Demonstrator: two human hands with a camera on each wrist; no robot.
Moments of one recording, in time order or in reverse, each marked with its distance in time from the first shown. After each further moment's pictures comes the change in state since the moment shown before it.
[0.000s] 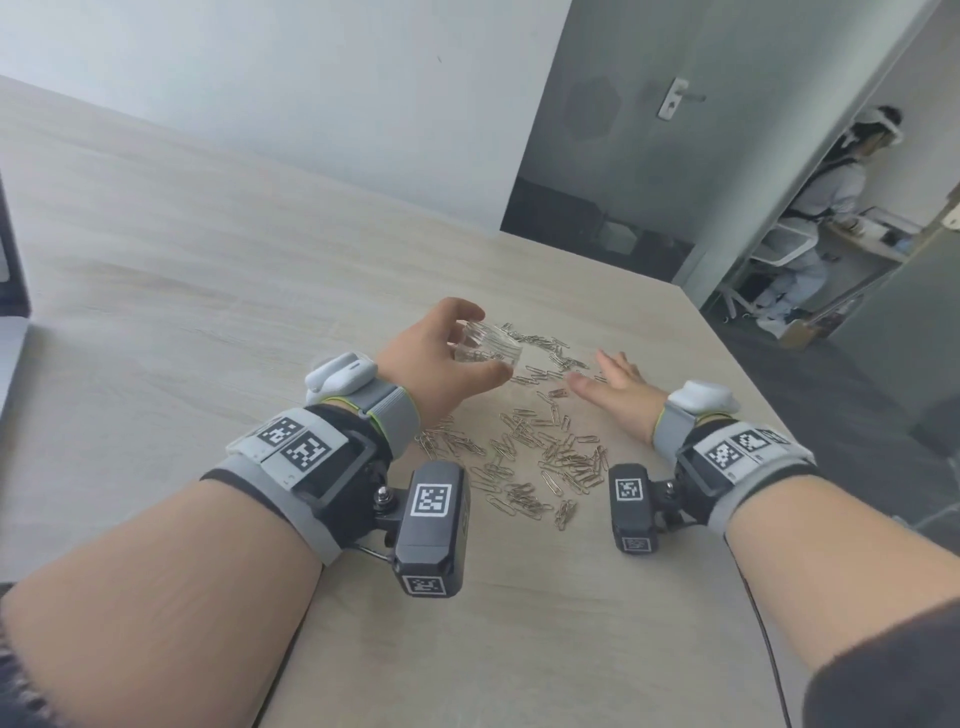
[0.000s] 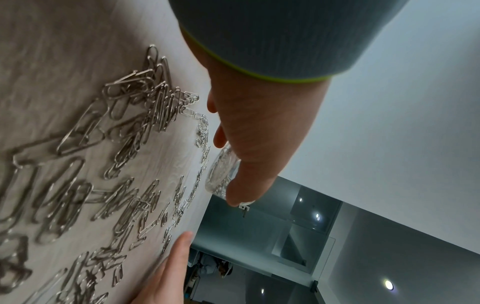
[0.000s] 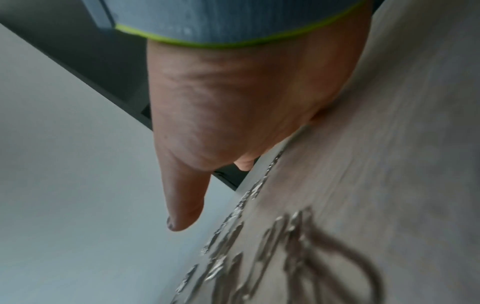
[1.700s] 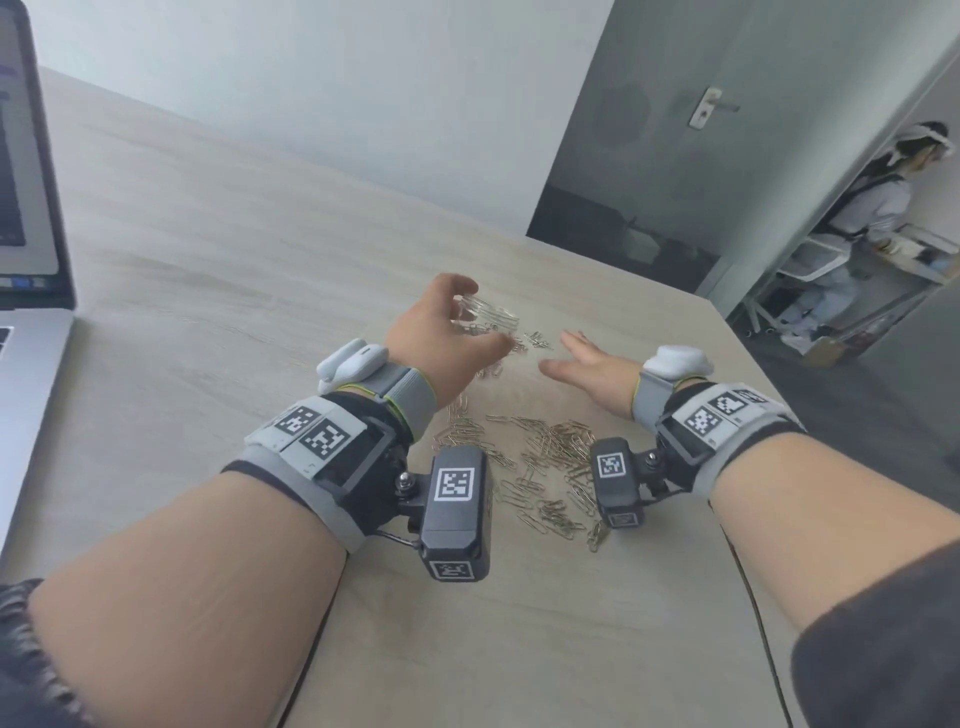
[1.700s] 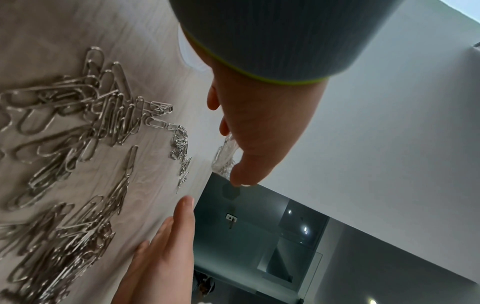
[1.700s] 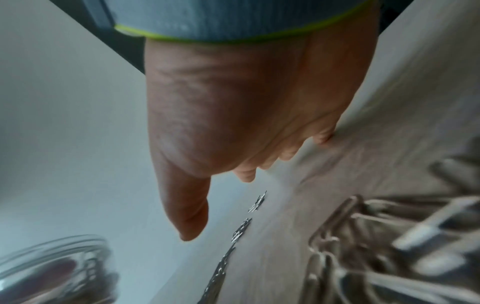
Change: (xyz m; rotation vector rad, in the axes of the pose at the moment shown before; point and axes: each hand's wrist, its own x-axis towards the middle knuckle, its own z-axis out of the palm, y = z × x) left_hand 0.017 -0.002 -0.018 -0.071 0.198 -0.054; right_hand 0.038 -0.058 0.002 -0.028 -0.082 -0.185
